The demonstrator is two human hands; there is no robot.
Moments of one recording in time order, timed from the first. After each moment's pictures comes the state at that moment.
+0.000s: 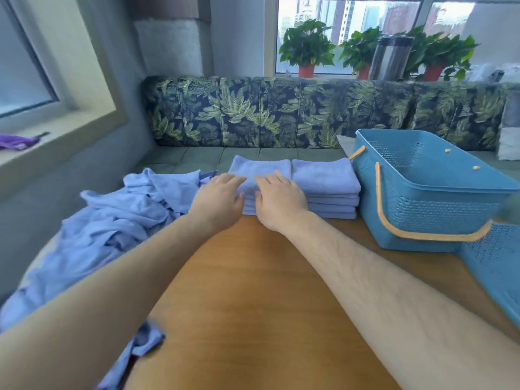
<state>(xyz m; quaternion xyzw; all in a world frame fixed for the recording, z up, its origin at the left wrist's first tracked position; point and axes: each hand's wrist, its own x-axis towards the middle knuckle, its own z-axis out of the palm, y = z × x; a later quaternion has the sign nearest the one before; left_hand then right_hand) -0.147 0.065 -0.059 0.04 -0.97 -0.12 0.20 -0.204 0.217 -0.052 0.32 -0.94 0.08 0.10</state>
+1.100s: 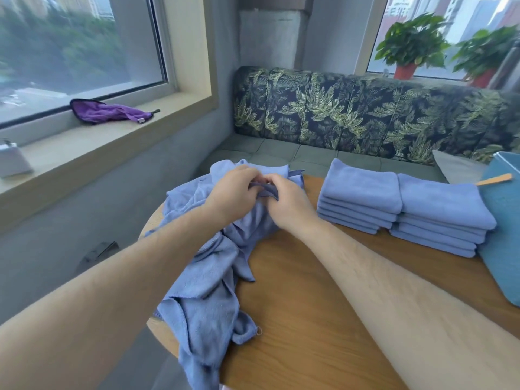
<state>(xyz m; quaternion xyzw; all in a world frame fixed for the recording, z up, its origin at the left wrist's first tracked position) -0.065 -0.085 -0.049 0.11 -0.93 -0.22 0.26 -0.150 0.043 -0.066 0.42 -0.82 0.38 -0.01</state>
